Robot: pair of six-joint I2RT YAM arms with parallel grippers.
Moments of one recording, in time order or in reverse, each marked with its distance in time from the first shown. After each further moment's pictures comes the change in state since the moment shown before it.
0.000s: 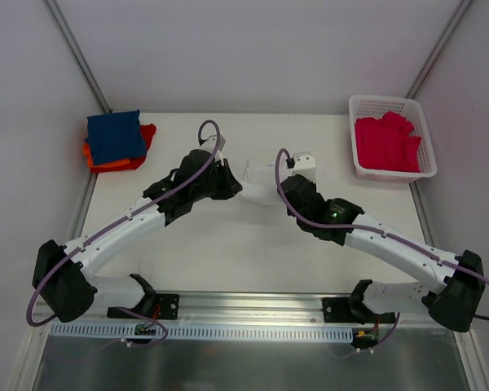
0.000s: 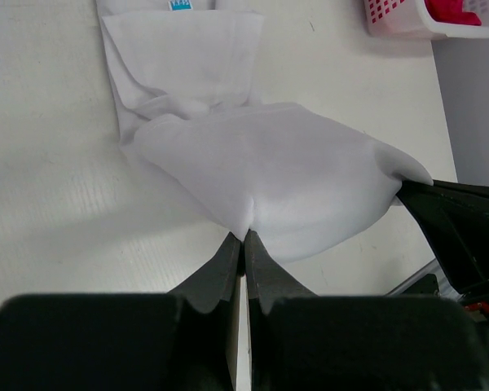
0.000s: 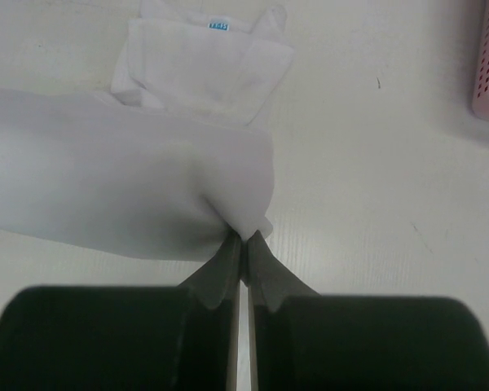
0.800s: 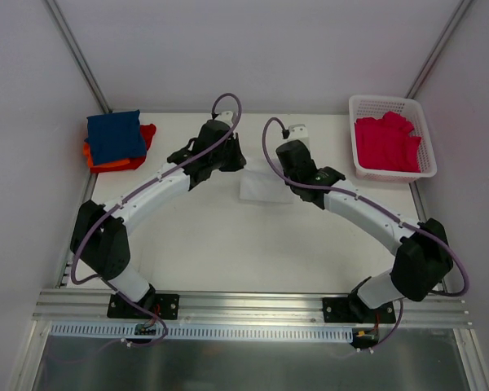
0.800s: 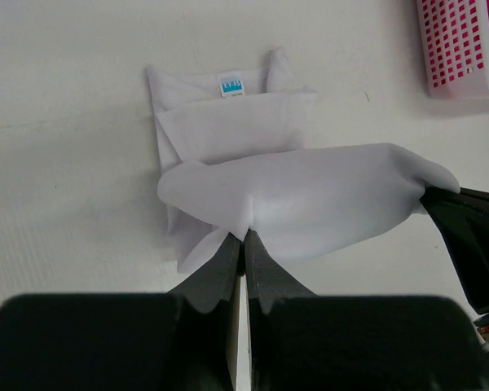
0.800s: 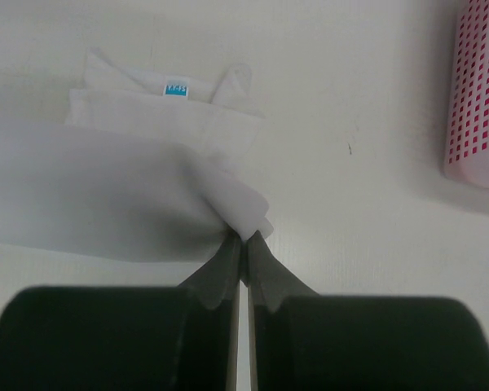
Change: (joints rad) left arm 0.092 0.335 0.287 -0.003 -0.023 0.126; right arm -0.233 0.277 0.162 0.153 -0.095 -0.185
